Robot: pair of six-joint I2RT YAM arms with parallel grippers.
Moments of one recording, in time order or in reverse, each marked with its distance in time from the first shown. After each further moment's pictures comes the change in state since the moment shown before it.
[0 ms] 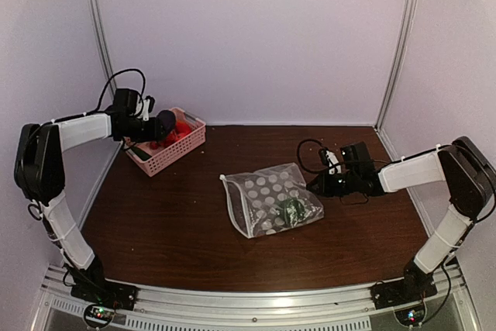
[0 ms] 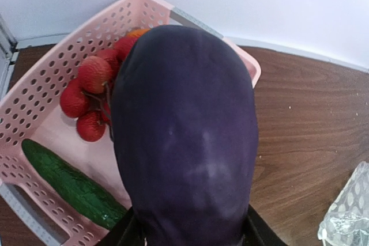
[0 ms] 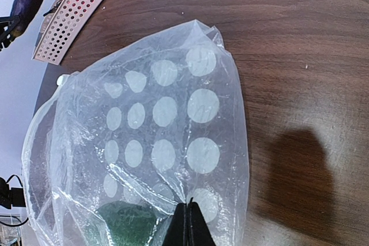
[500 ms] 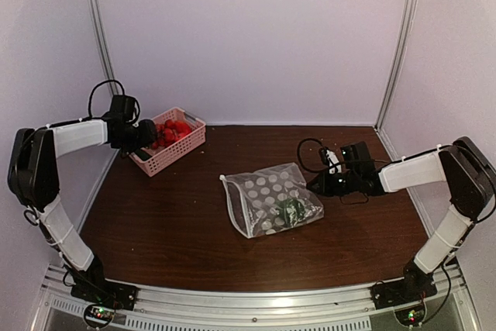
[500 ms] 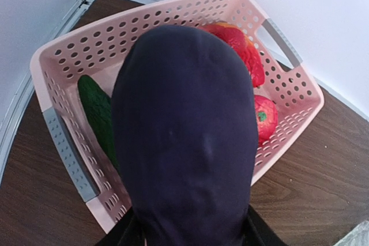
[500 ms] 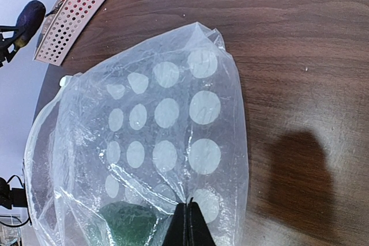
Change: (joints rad) left arm 0.002 -0.085 -0.116 0.007 -0.251 -0.304; right arm -0.001 -0.006 0.000 0.000 0.000 0.000
